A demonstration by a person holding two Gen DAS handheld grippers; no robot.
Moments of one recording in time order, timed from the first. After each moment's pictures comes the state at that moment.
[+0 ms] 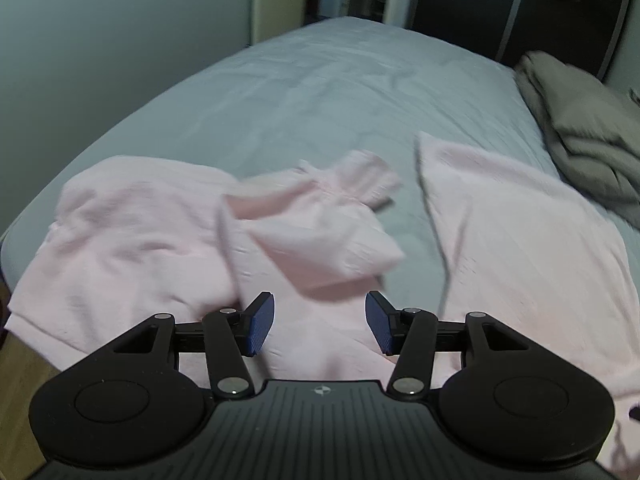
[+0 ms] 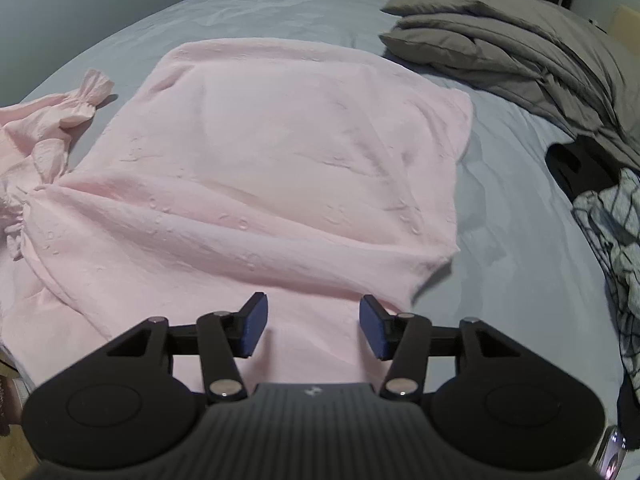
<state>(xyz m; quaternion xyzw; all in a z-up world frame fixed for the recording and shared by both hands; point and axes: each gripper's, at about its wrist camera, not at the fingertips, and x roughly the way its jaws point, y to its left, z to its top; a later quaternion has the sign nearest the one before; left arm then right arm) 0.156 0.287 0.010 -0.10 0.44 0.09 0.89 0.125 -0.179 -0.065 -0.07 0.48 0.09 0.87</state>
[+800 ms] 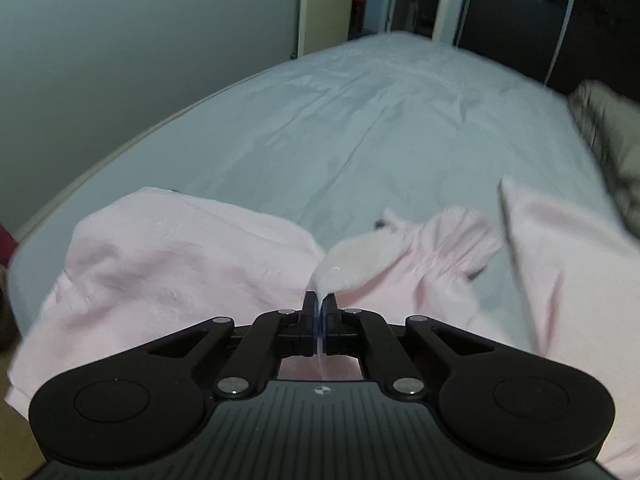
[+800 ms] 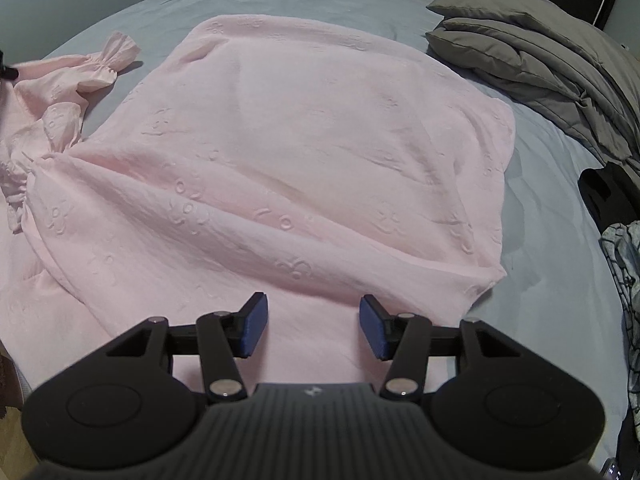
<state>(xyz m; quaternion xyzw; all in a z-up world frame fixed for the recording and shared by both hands) 0.218 0.350 -0.005 -0.13 0.41 0.12 0.89 0.139 -0.152 -0.082 -0.11 0.49 0.11 0.86</state>
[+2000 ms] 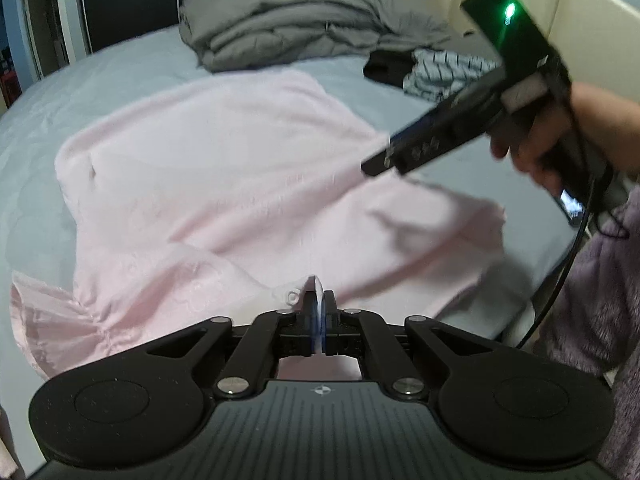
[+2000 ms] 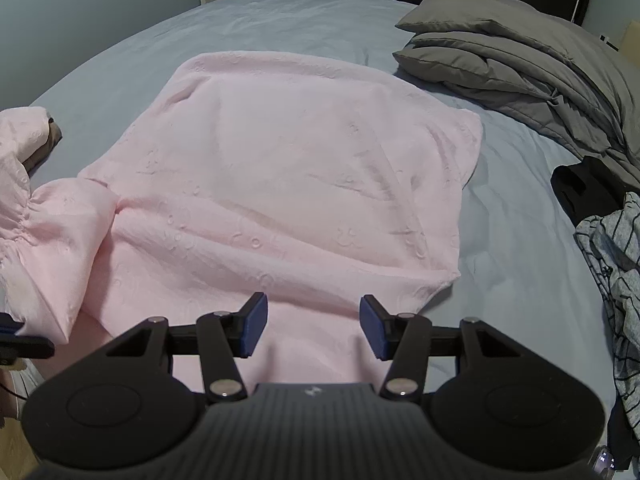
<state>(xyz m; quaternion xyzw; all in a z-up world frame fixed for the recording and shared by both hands) 0.046 0.052 -0.027 0.13 0.43 -0.32 0.83 0.128 -0.178 -0.050 -0.08 0.47 0.10 0.87</state>
